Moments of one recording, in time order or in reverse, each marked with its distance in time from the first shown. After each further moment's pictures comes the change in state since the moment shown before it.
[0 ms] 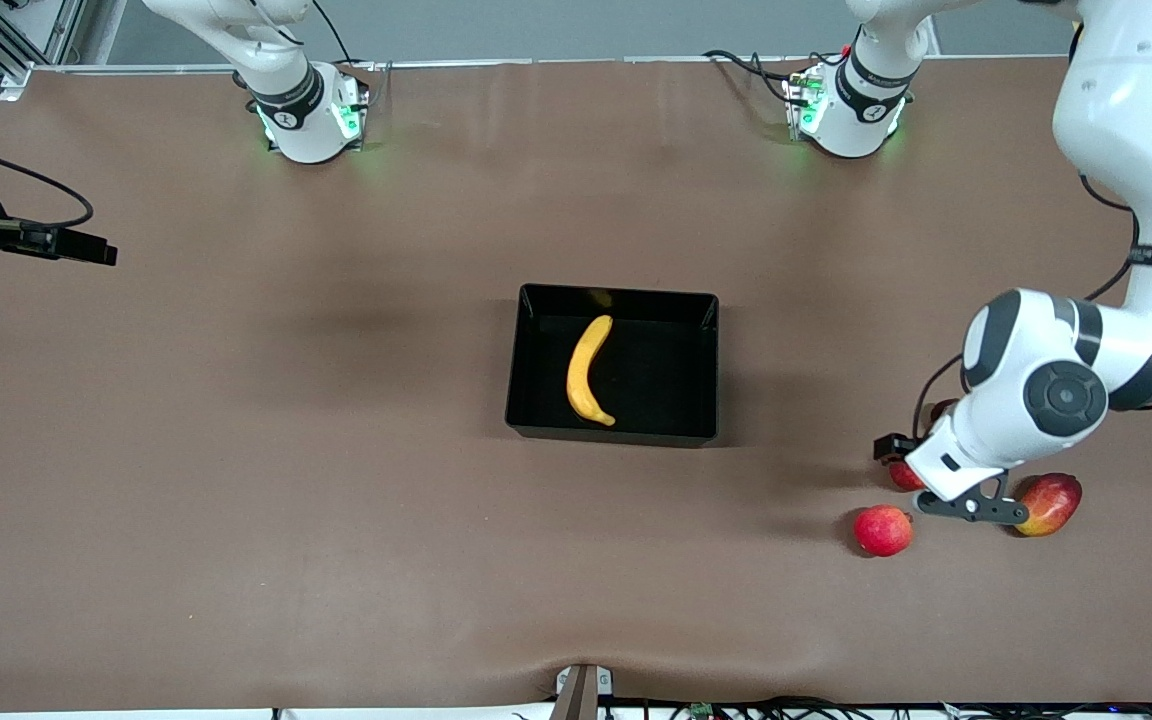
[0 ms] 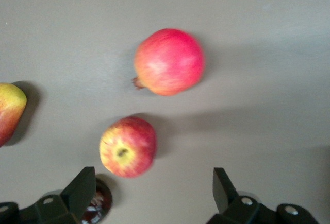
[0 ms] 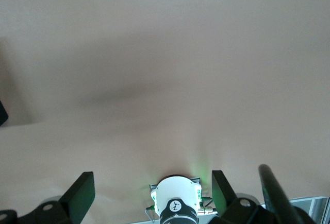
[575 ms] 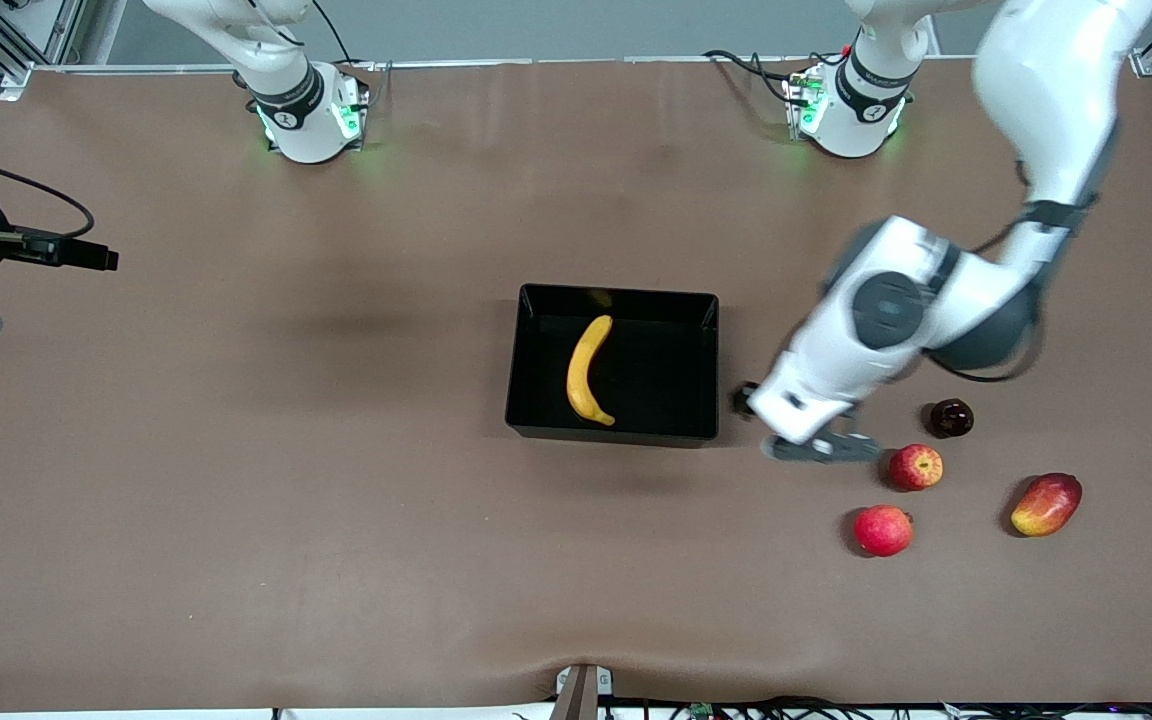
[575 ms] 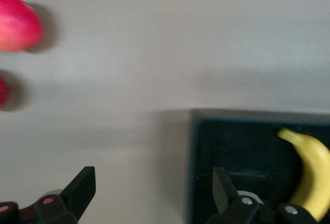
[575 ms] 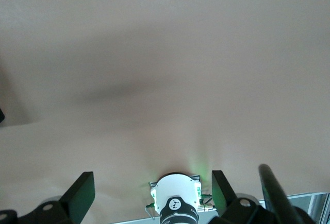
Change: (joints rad) left arm -0.160 -0.004 -0.206 -0.018 0.000 -0.037 -0.442; right arm -0.008 0.014 -0.001 -0.001 0.001 -0.003 0.000
